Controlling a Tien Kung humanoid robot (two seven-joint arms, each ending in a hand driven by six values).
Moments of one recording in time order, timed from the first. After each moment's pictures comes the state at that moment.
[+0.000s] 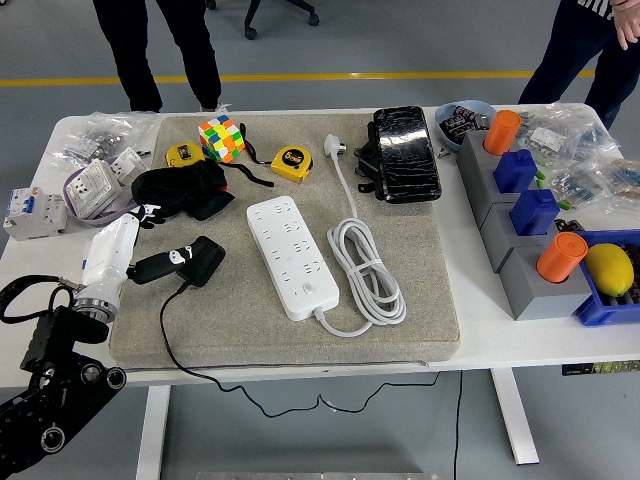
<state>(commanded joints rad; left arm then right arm) -0.23 0.29 -0.93 -1.14 1.77 0.57 0.09 -0.01 -0.28 0.70 0.38 -0.35 -0.11 0.03</state>
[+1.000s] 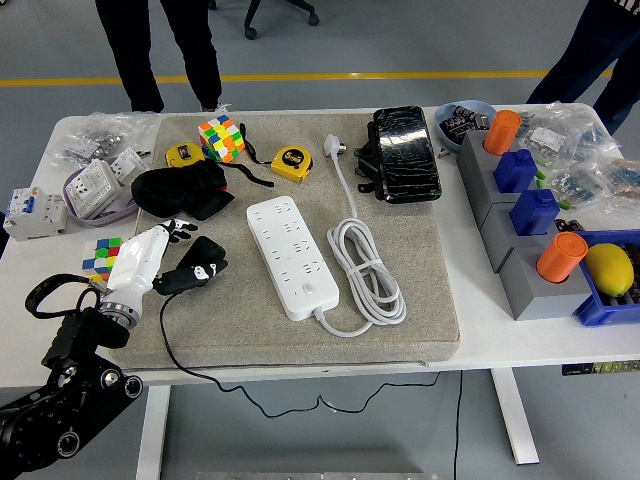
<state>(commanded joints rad) -0.27 0.28 -0.83 -1.11 1.81 0.55 0.13 -0.01 -0.29 0.70 0.38 -0.35 -0.11 0.03</state>
